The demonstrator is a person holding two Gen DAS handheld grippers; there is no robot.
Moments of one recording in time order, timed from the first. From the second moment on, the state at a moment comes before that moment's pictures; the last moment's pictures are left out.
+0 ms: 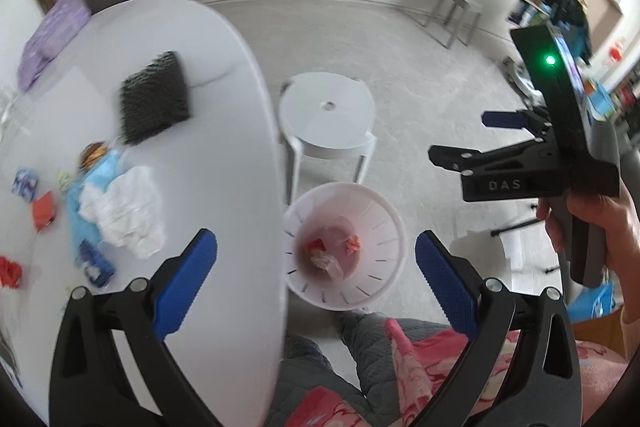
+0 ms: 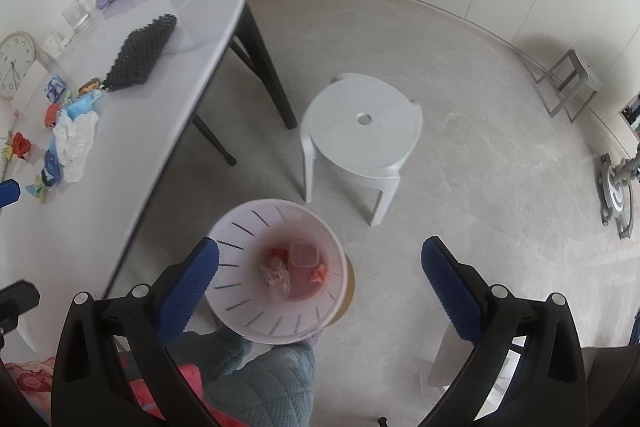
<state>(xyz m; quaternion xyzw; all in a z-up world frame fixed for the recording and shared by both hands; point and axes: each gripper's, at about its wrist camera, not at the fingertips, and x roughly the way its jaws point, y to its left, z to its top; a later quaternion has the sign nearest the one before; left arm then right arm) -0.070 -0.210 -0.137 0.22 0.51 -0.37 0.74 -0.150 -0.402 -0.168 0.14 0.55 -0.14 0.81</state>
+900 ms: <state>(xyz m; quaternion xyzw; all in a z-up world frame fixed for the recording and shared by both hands) 0.055 0.006 -0.126 0.07 0.52 -0.15 0.84 0.128 -0.304 -0.185 0.24 0.54 -0.07 0.81</state>
